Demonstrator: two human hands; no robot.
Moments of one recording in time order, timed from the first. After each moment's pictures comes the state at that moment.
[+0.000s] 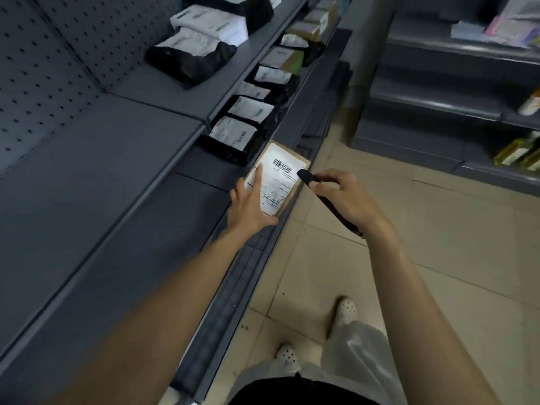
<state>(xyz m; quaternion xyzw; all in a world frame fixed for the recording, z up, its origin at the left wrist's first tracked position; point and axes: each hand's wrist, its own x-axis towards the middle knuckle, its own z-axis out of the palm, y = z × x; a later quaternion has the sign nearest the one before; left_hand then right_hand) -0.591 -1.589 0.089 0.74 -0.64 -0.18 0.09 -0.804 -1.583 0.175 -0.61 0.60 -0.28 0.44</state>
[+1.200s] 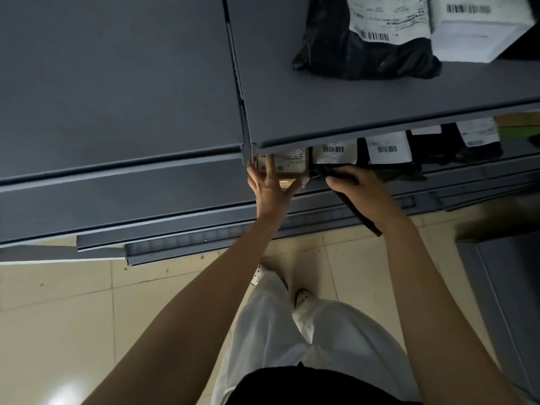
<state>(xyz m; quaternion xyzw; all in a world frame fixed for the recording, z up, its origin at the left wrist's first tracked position) -0.568 -1.782 0.001 0.88 -0.07 -0.18 0.44 -0.659 -1.932 0.081 -0.80 0.31 0.08 0.51</state>
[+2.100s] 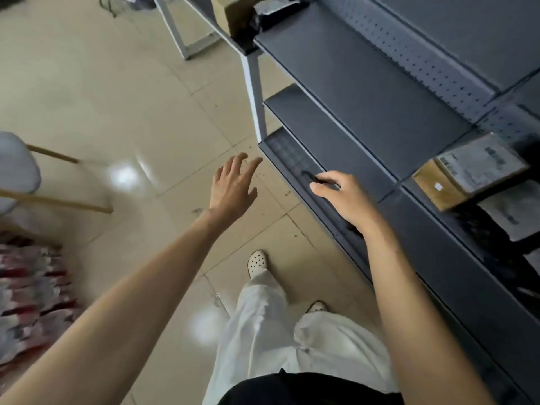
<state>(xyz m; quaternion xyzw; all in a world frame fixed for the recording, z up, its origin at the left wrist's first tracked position) -0.846 -1.518 0.035 0.98 0.20 0.01 0.08 -0.726 -1.741 0.092 -0.82 -0.17 0.32 0.43</state>
